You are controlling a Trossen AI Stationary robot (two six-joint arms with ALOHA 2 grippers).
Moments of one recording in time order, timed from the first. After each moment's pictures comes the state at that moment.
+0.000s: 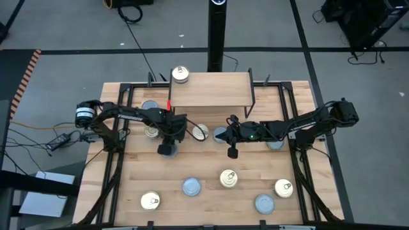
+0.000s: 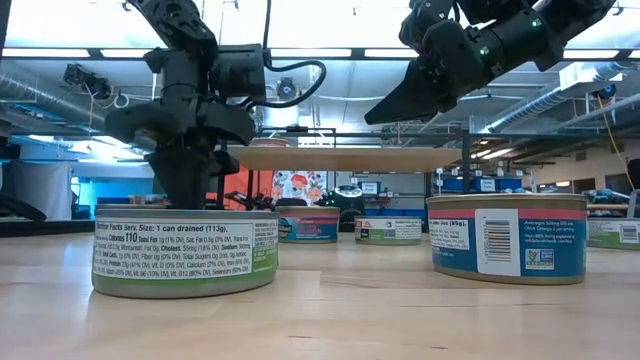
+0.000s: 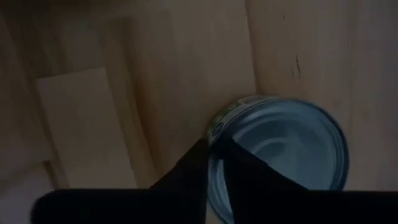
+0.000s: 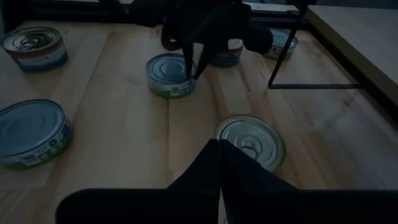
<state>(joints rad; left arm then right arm) 0.15 1.61 0.93 -0.75 0.16 0.31 0.07 1.41 0.67 0.27 0.19 0.03</state>
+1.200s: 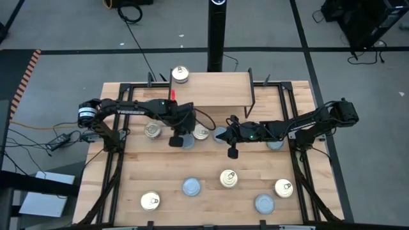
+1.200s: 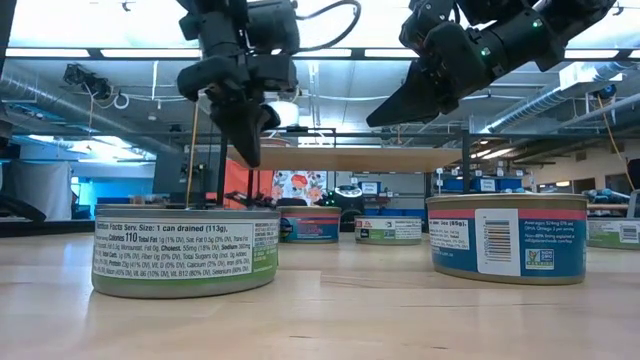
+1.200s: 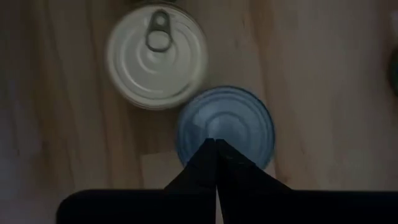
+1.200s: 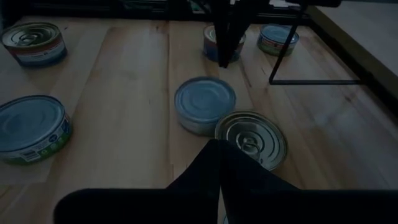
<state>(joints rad) 0.17 1.61 1.21 -0.81 0.10 0.31 0.07 1.41 0.67 0.25 0.19 0.03</state>
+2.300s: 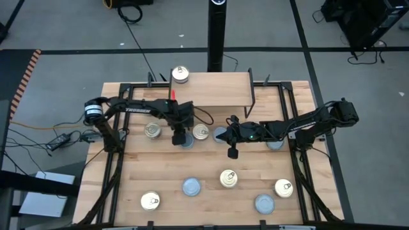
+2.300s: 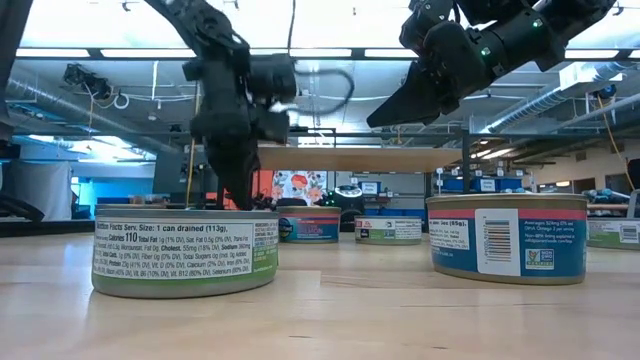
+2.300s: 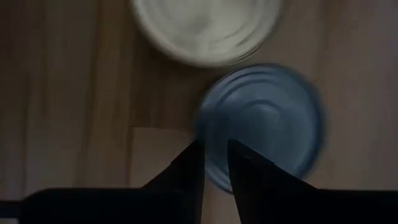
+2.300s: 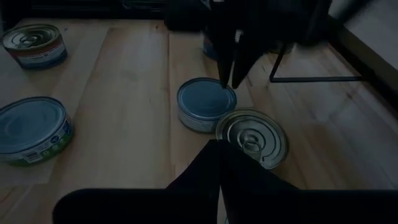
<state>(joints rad) 0.28 1.70 1.09 -0.70 0.15 0.14 0.07 1.41 0.68 0.25 0.19 0.05</state>
